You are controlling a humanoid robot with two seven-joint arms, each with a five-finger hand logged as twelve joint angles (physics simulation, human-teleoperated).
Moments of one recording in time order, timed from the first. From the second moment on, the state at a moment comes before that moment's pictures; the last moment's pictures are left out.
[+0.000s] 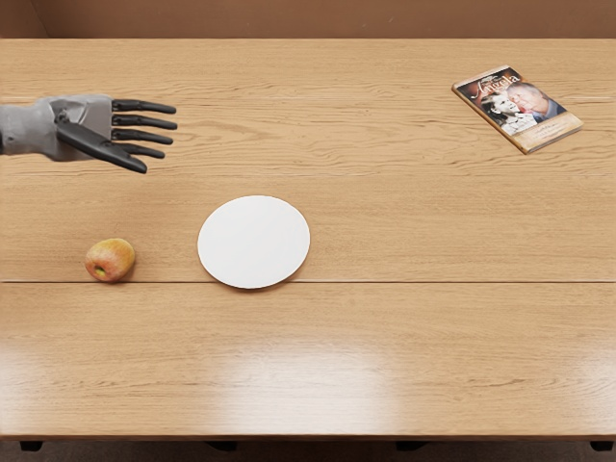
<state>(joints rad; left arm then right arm) -1.17 0.83 -0.20 -1.01 -0.06 -0.61 0.28 -0.06 0.00 0.13 0.25 0.05 -0.26 0.13</state>
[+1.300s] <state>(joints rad) -2.17 0.65 1.03 -1.73 0.14 0.06 0.50 -0.06 0.00 0.13 0.25 0.05 -0.26 0.12</state>
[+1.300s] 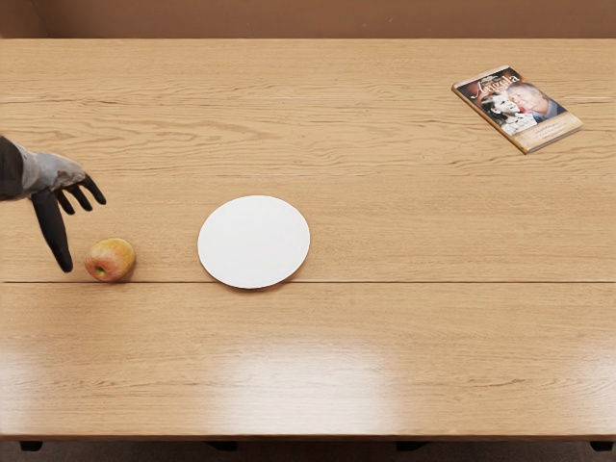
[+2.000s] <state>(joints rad) -2.03 0.33 1.10 -1.67 0.13 0.32 0.51 -0.06 0.00 0.13 0.25 0.05 -0.26 0.12</state>
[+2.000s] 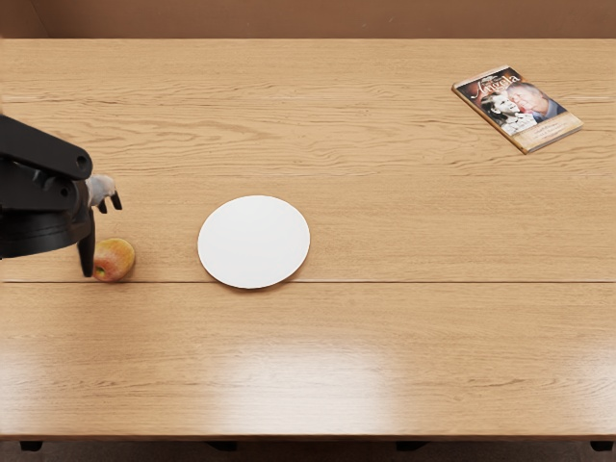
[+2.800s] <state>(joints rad) -1.84 0.18 1.09 -1.50 0.14 0.38 0.50 -0.06 0.00 0.13 0.25 0.05 -0.26 0.12</state>
